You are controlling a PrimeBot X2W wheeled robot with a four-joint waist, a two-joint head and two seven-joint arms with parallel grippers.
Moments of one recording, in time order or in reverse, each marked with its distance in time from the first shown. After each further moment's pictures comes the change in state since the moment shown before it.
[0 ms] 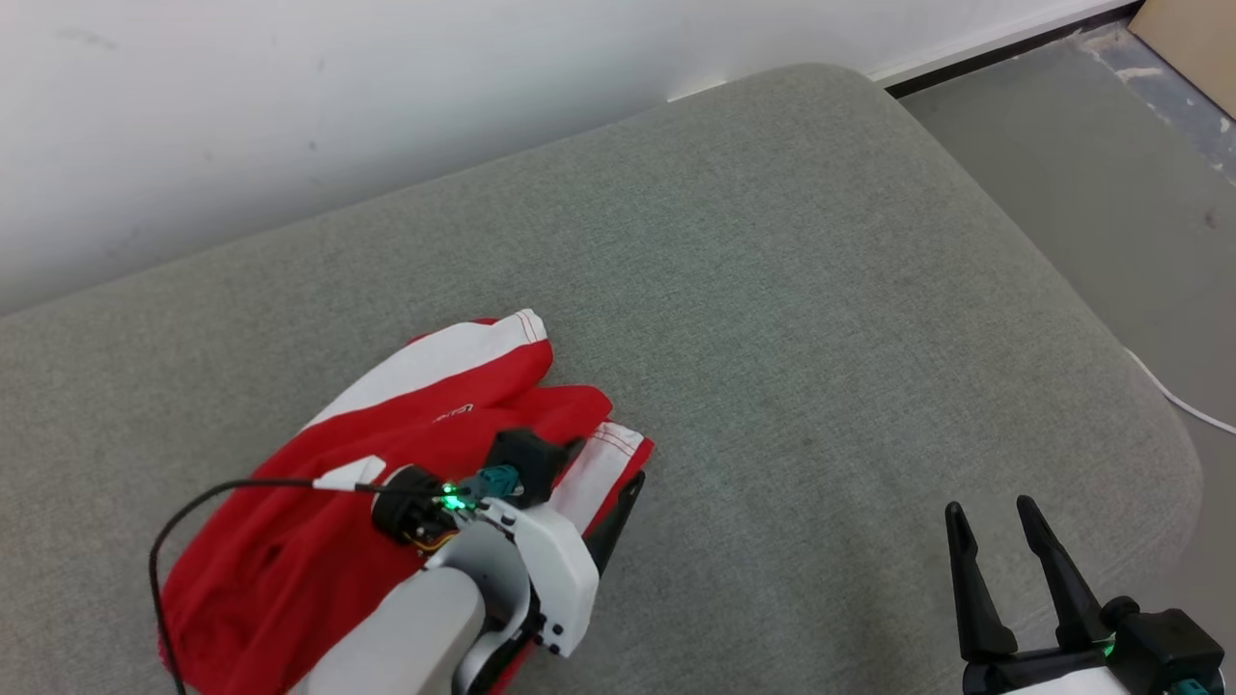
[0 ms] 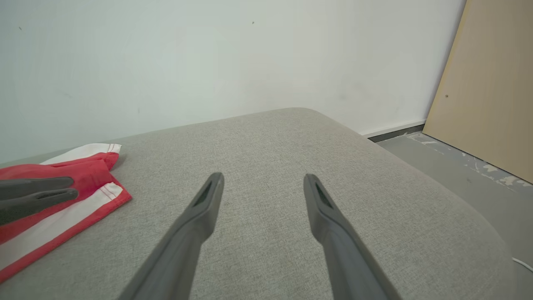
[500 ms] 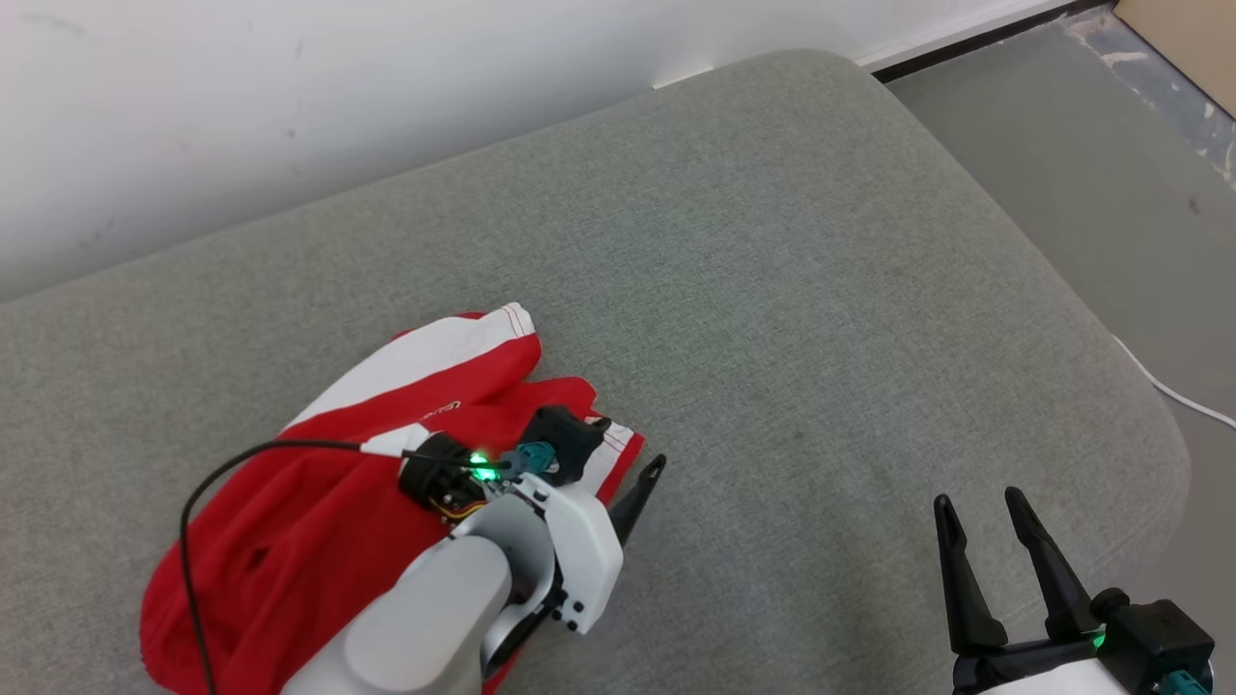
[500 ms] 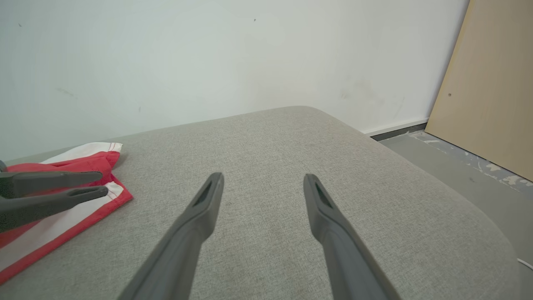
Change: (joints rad) left arm -0.113 -0.054 -0.051 0.148 0.049 -0.032 -0.028; right arm -0.021 0.000 0.022 0.003 0.010 0.000 0.000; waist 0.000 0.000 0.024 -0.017
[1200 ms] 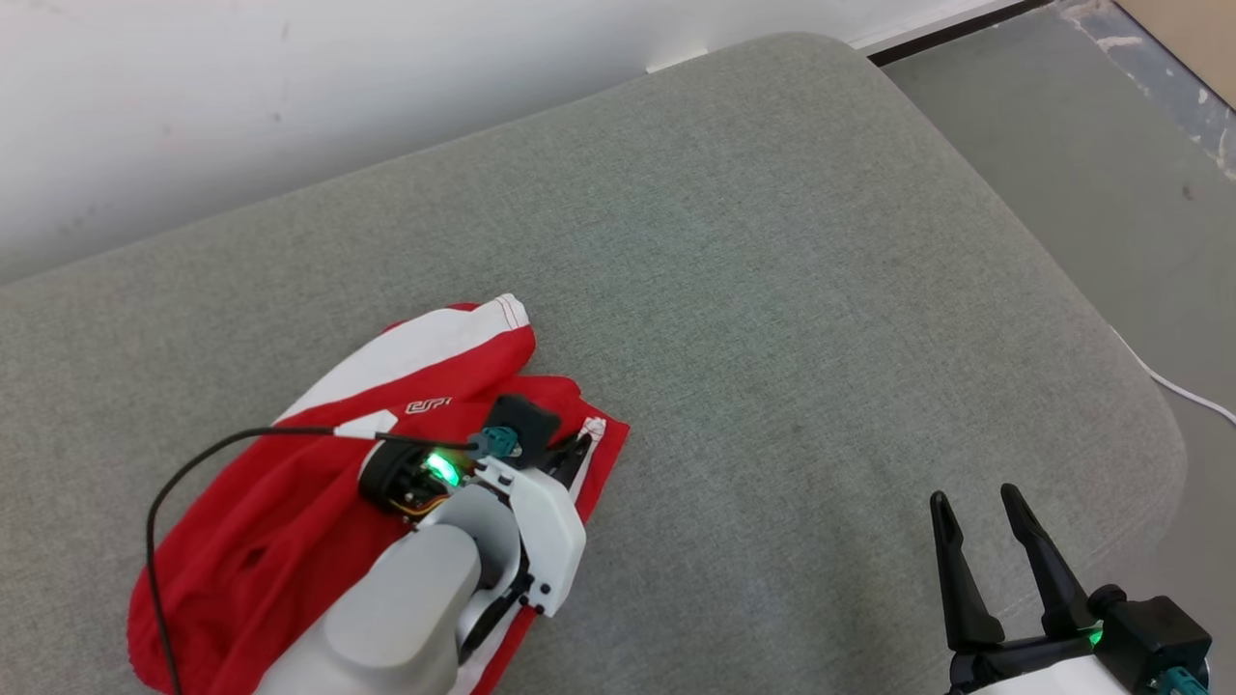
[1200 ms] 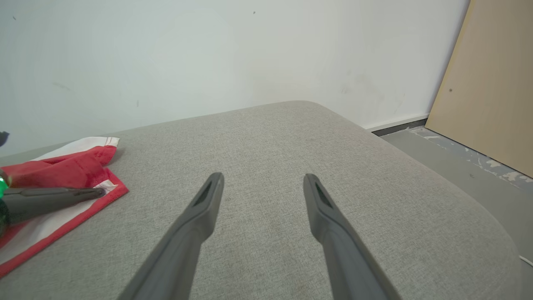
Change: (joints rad) left arm -0.037 -0.002 0.006 0.147 -0.028 -0.005 -0.002; right arm -0.006 0.000 0.009 0.002 0.006 0.000 0.000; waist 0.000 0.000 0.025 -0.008
